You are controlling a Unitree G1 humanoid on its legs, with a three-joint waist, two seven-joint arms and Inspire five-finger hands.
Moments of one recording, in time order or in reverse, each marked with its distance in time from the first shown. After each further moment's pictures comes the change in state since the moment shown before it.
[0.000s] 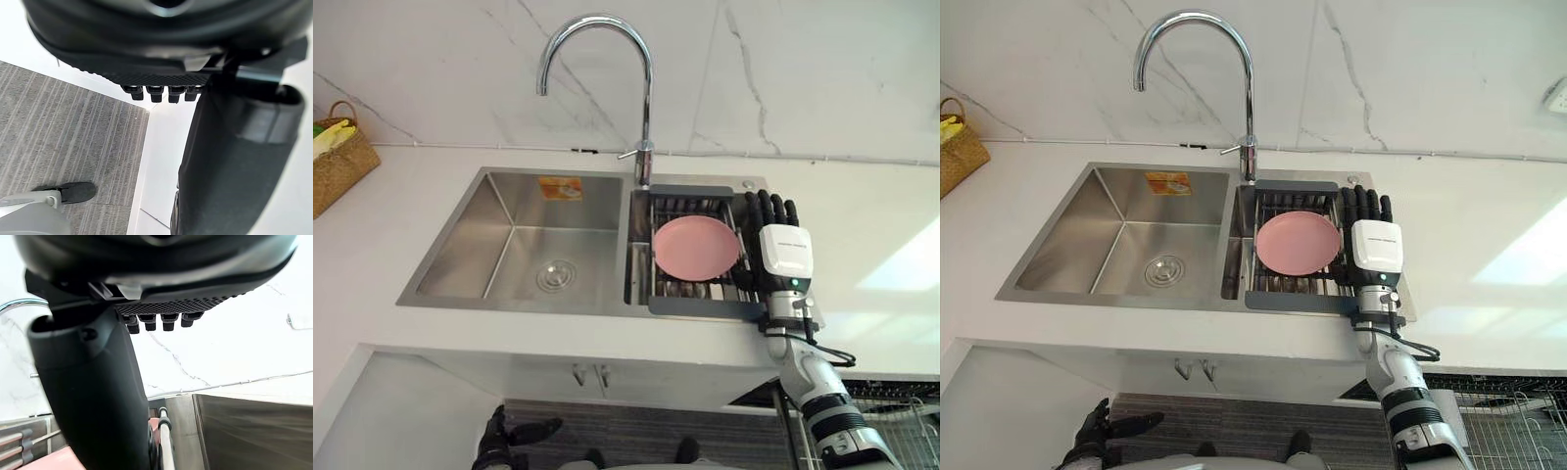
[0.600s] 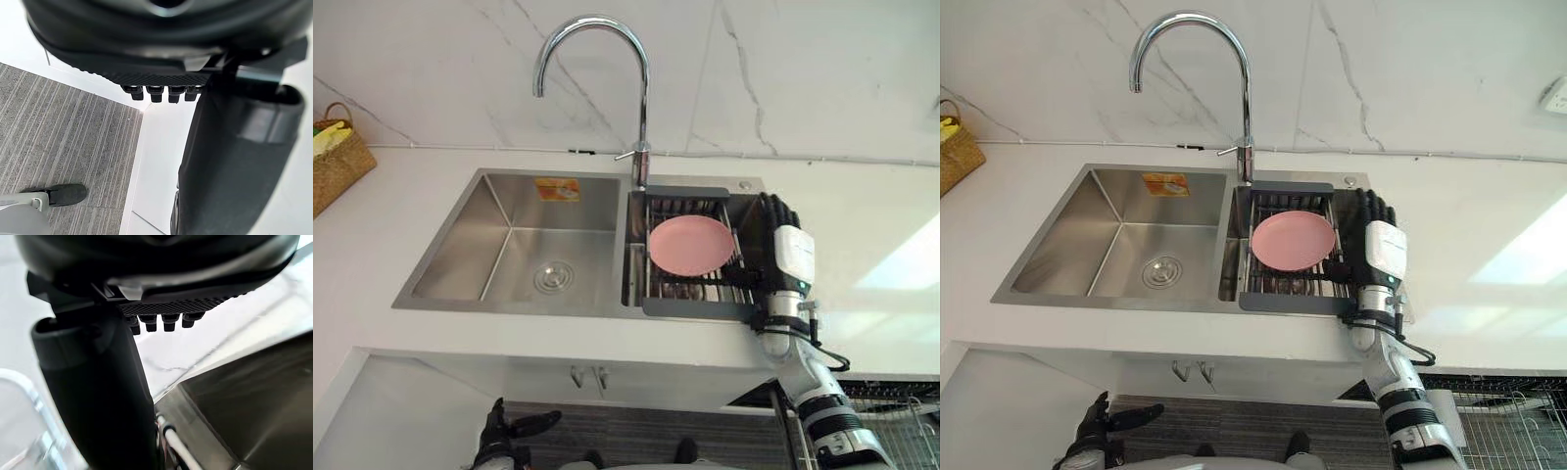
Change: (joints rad) left arm -0.015 -0.021 0.005 0.001 -0.002 -0.009 0.050; right arm 0.012 0.137 -0.161 -0.008 0.565 -0.070 -0.004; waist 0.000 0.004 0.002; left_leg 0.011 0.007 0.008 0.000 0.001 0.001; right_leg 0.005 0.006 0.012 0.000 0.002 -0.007
